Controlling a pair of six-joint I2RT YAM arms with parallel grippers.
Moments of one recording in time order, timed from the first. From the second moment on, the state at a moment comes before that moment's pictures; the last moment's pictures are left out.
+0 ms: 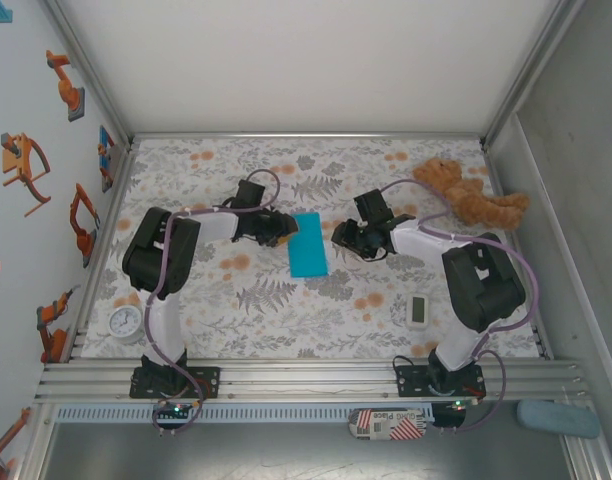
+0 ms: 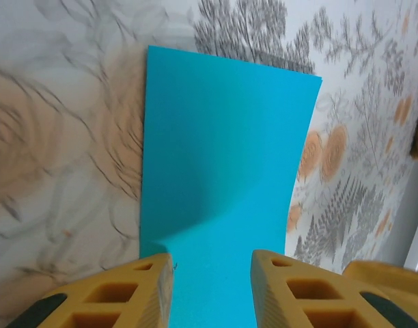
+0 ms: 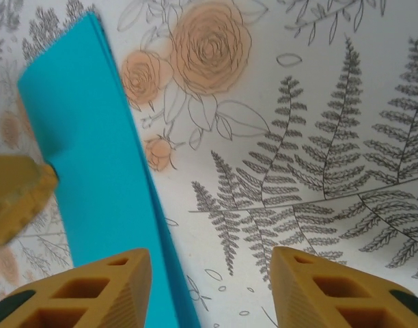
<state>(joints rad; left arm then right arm) -0.47 2.02 1.17 -0.12 0.54 -0.82 0.48 1.71 0.97 -0.28 -0.24 0.82</state>
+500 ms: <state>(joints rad) -0.48 1.92 1.17 -0.17 0.55 -0.81 0.49 1.65 0.77 -0.07 -0.43 0.98</state>
